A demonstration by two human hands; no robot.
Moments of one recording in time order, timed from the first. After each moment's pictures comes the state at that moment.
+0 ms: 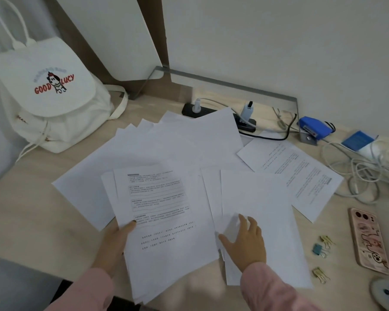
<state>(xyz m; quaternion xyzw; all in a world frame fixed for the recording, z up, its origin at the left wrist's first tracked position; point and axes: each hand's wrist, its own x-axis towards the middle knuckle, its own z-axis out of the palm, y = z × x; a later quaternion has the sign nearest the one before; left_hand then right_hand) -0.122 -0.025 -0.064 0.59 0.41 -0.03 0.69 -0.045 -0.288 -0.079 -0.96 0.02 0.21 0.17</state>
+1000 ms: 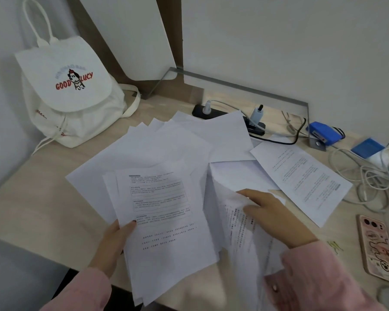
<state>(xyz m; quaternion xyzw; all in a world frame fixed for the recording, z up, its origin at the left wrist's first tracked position) -0.141 -0.009 -0.065 0.58 0.42 -0.03 0.70 -0.006 -0.273 0.063 -0.88 -0.12 0.29 0.34</state>
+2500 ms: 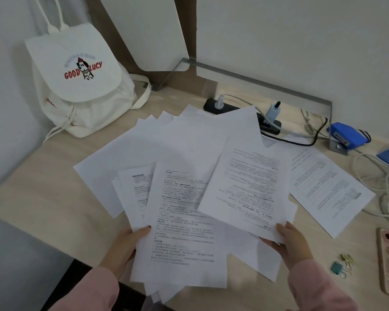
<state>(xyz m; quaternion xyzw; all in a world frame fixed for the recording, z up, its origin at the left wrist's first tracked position) -0.143 -0.023 -0.082 0.52 0.44 -0.10 0.73 0.002 -0.334 -0.060 -0.61 0.30 0.24 0.69</state>
